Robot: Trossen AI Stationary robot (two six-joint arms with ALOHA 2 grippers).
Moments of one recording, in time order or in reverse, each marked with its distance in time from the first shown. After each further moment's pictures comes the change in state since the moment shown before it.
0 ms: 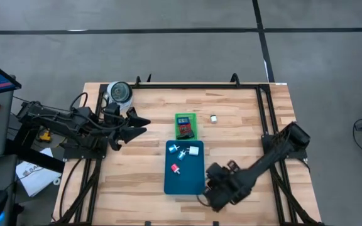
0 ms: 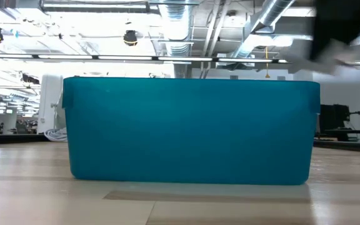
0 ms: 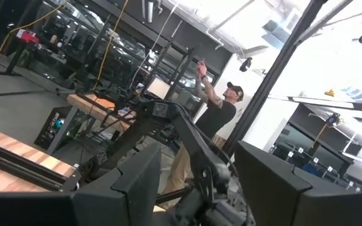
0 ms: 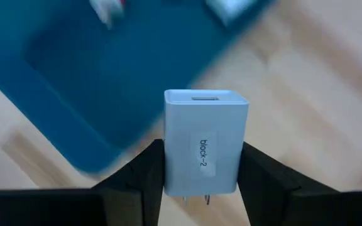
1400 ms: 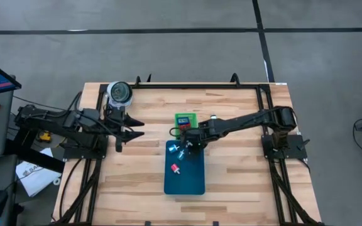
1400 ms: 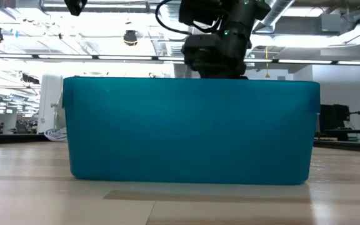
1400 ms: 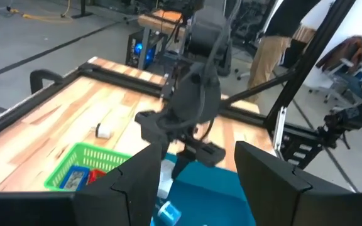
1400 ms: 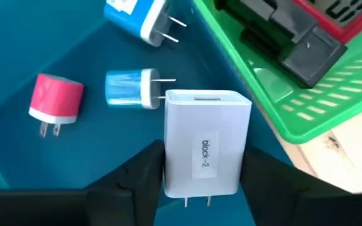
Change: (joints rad) left arm 0.067 -0.161 -0.001 -0.663 -0.031 0.173; right arm -0.597 -0.002 -0.150 0.409 -0.428 -0.824
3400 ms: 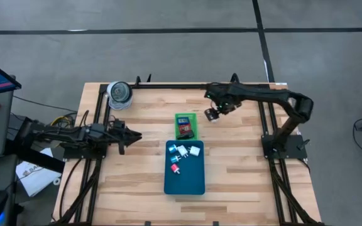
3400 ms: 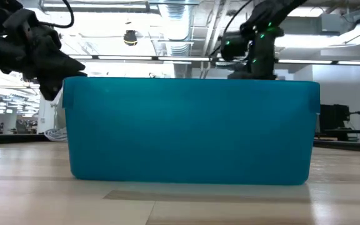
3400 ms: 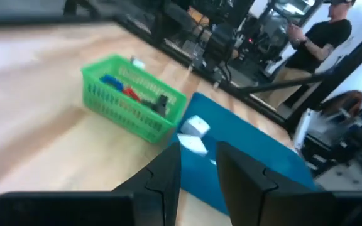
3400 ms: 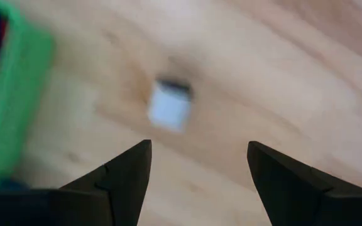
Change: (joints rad) left arm 0.120 -0.456 -0.750 0.328 0.052 -0.216; right arm -0.510 -0.226 -0.188 -0.239 0.052 -0.016
